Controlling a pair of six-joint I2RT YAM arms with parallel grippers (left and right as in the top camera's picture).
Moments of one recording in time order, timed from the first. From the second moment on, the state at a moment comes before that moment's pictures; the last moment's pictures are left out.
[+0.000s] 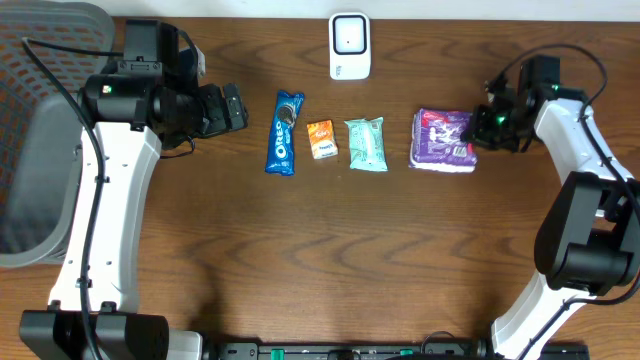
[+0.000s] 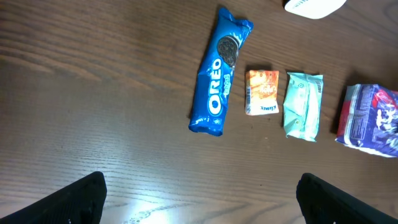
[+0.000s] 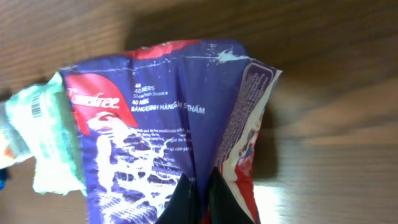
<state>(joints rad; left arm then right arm) -0.05 1.59 1.64 -1.18 0.22 -0.30 -0.14 1.99 1.51 -0.85 -0.34 0.11</state>
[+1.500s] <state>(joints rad) -0.05 1.59 1.64 -1.18 0.22 -0.30 -0.31 2.21 1.53 -0.74 -0.75 -0.10</state>
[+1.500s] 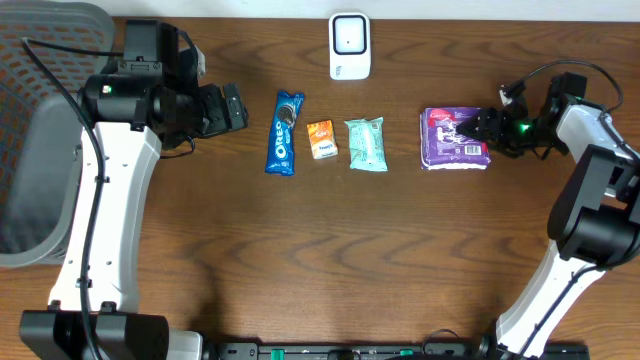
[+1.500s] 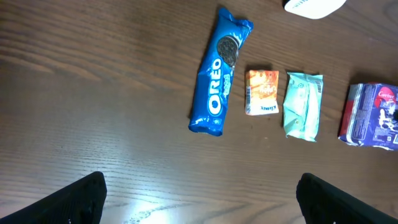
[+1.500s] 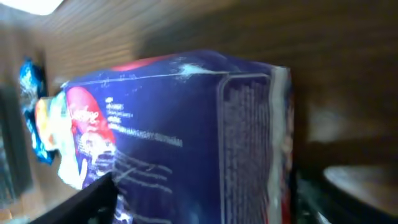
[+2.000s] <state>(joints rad) -0.05 1.59 1.64 -1.18 0.22 -0.30 -0.30 2.13 1.54 -0.76 -0.63 -0.04</state>
